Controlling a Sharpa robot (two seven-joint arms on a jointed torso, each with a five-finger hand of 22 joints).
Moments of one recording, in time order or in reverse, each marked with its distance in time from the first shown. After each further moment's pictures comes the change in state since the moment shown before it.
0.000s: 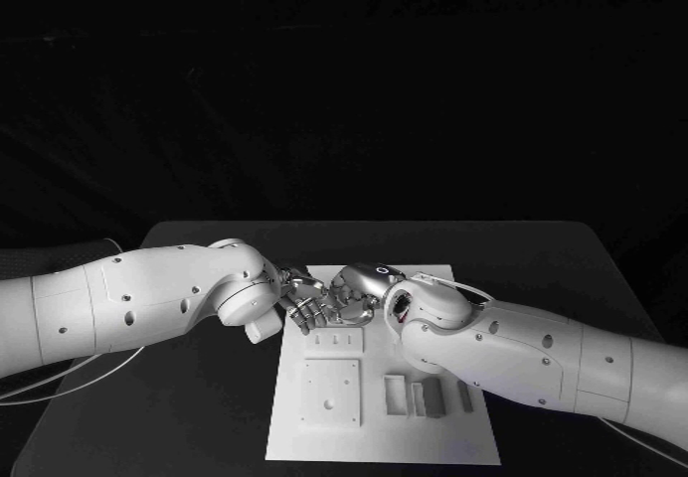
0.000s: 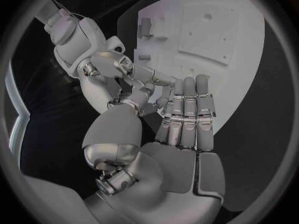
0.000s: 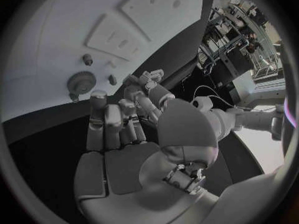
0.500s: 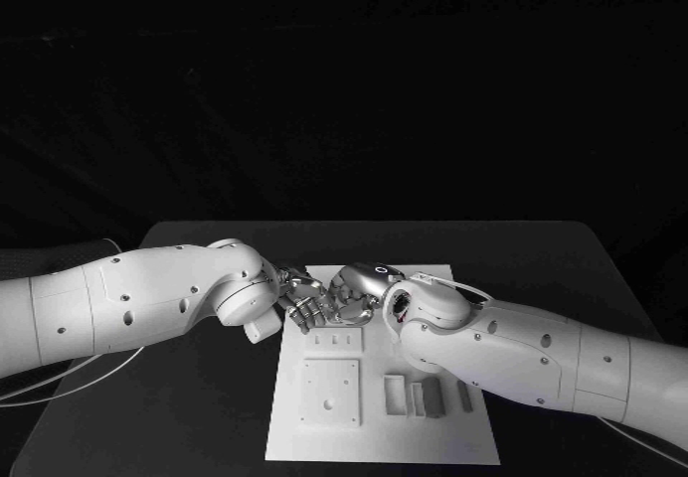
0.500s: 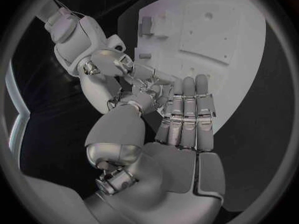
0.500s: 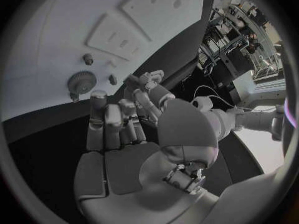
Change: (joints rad) left arm -0.001 -0.001 0.000 -0.003 0.008 -0.007 0.005; left_hand 0.052 0.037 0.074 0.002 0.000 0.032 -0.014 0.015 0.004 0.023 -0.016 0.004 0.008 0.004 -0.004 0.016 -0.001 0.009 0.004 -0.004 0.000 0.013; right arm 0.000 0.003 0.001 -0.004 -0.003 0.001 -0.001; right_hand 0.000 0.000 0.000 0.000 0.000 0.000 0.000 -0.001 0.001 0.000 0.000 0.000 0.000 0.002 0.002 -0.005 -0.001 0.000 0.000 0.000 0.000 0.000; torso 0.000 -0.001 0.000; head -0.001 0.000
